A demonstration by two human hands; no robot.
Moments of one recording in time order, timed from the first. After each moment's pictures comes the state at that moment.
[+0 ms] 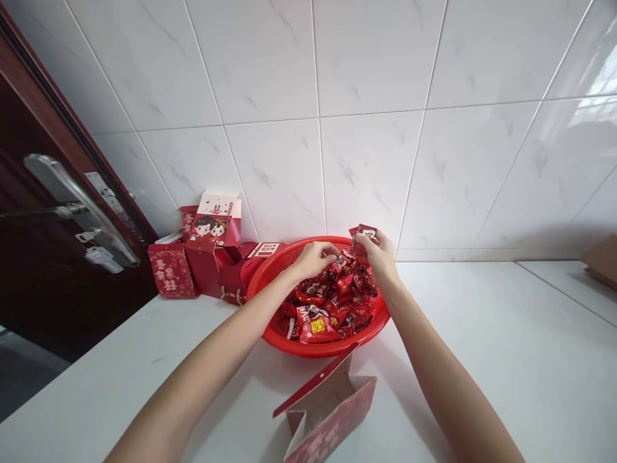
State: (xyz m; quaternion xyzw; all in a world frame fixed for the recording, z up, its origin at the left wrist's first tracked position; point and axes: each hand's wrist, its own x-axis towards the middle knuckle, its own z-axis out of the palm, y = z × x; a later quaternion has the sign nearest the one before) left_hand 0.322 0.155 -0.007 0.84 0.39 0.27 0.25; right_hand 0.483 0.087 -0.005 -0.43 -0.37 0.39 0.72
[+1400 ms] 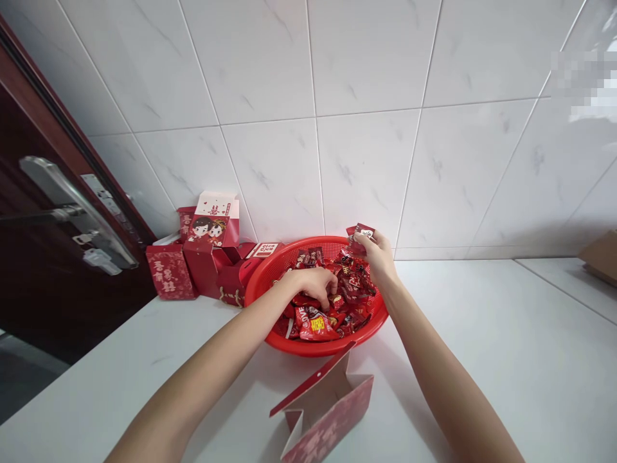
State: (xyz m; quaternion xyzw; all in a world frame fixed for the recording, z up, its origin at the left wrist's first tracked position) left_hand 0.324 0.134 -0.001 0.89 0.37 -0.12 0.22; right_hand 0.484 0.086 -0.004 -0.41 -0.36 0.42 0.72
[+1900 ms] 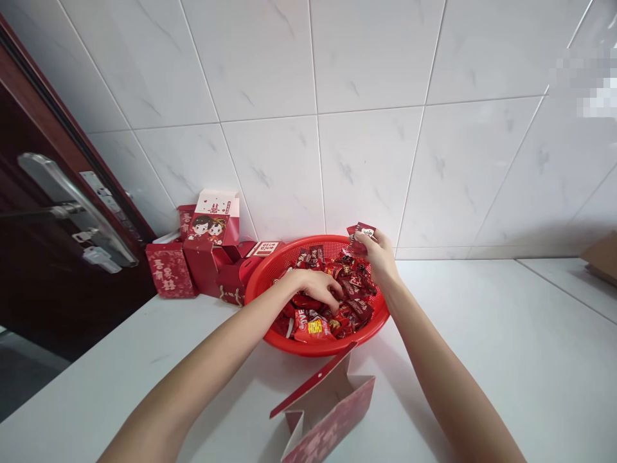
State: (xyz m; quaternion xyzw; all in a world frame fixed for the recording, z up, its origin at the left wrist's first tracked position) left_hand 0.332 0.123 0.009 0.88 0.38 -0.19 0.22; right_hand 0.484 0.086 -0.003 -0.42 -0.37 0.41 0.72
